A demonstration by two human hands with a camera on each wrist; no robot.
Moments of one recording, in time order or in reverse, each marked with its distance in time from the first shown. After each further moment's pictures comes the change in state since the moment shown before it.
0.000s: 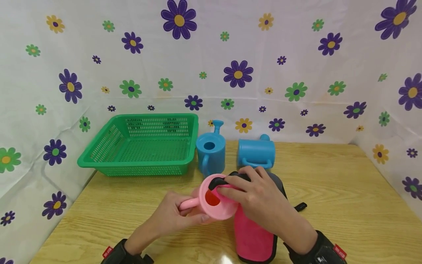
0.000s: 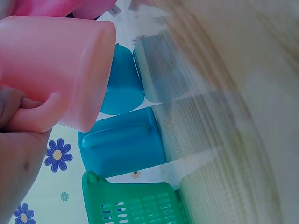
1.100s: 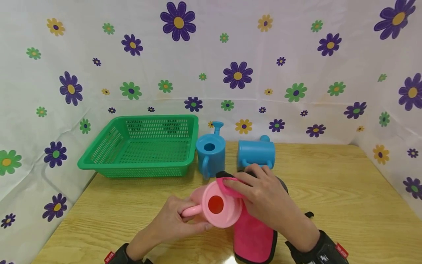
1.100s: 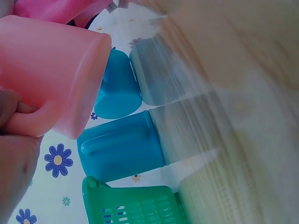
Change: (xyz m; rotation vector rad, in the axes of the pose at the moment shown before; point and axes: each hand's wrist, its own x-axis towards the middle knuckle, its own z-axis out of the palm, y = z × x) left_hand -0.001 -0.003 0.007 0.155 0.046 0.269; right_hand -0.005 0.010 0.001 0.021 0.018 0.098
